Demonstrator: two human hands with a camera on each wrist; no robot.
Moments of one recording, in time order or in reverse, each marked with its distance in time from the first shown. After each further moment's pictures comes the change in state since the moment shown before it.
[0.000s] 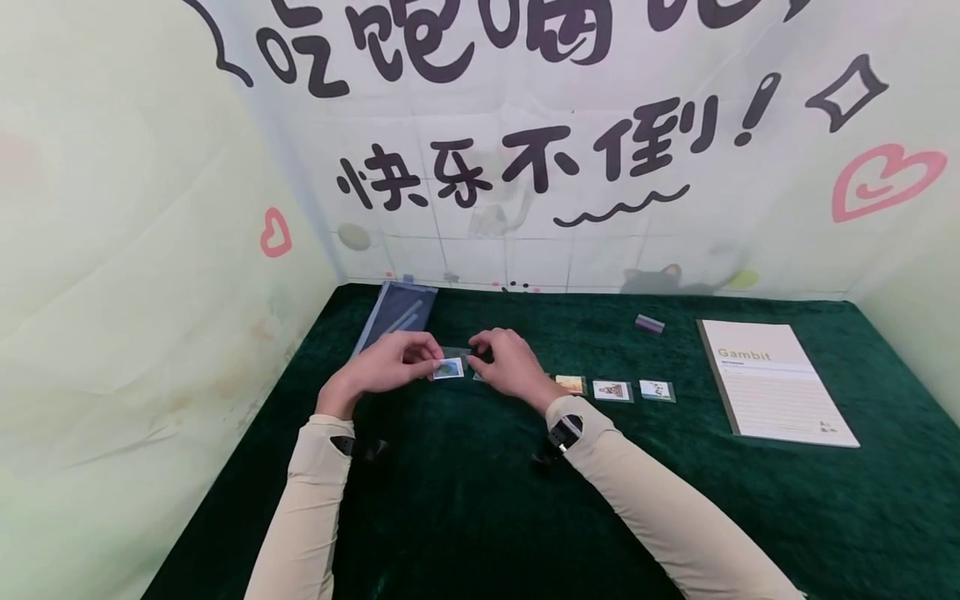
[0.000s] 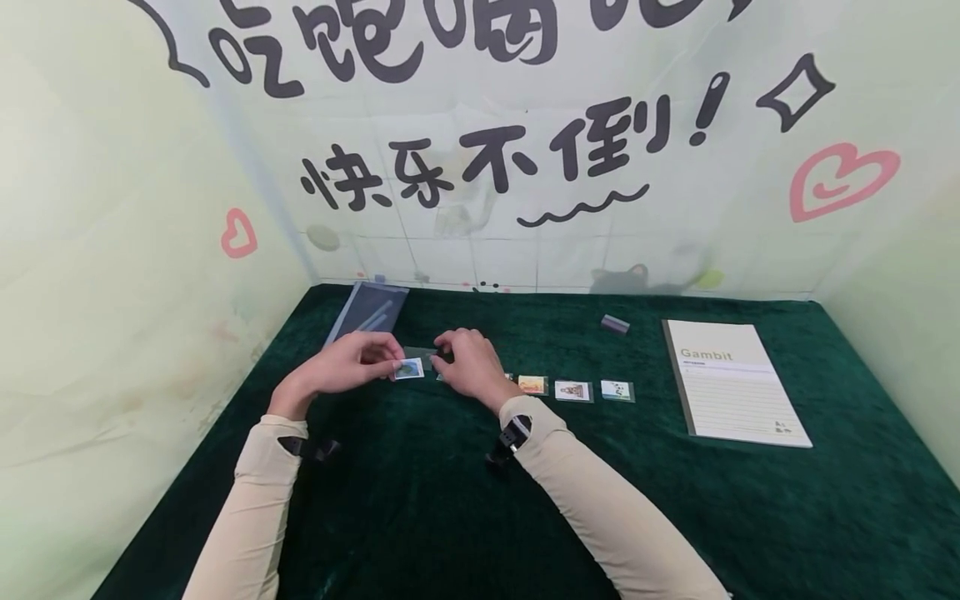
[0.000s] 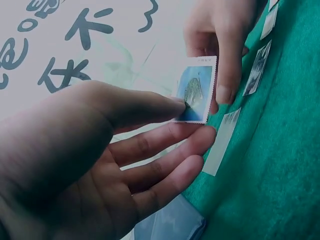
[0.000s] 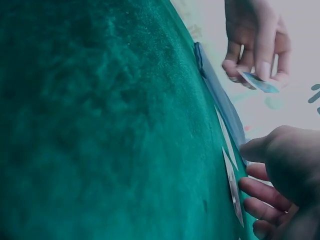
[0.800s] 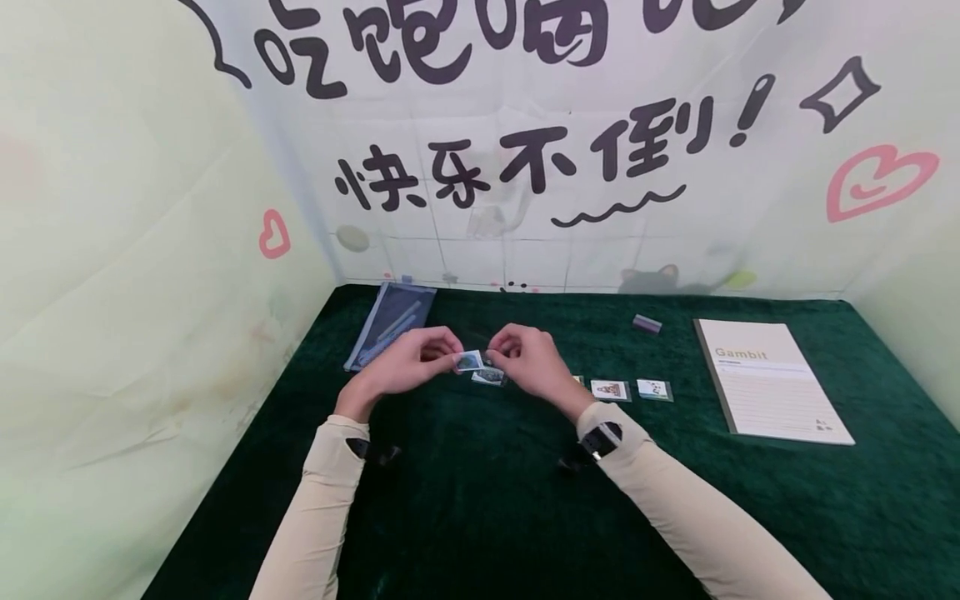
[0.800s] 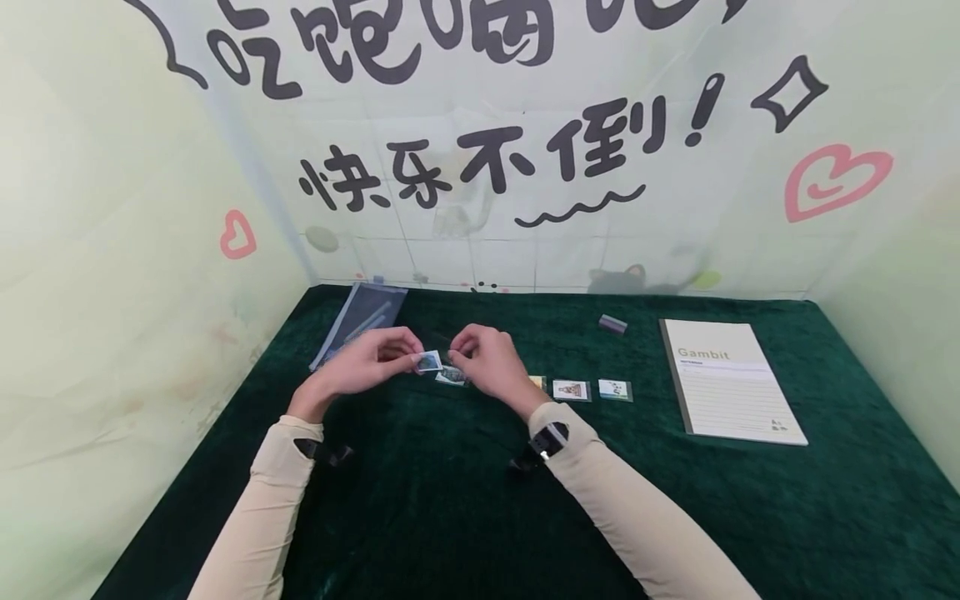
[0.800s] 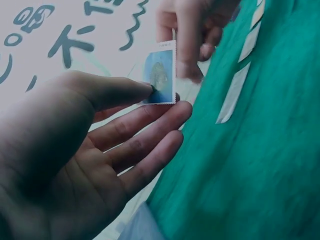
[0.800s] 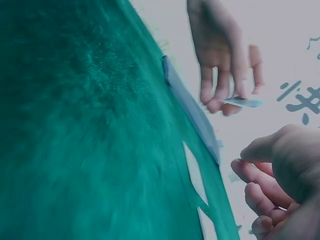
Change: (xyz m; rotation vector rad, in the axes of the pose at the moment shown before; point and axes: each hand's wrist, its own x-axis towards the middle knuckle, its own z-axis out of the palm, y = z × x) left_hand 0.018 0.012 0.021 -0.119 0.034 0.106; right_hand -0.030 0.010 -0.034 0.262 0.074 0.026
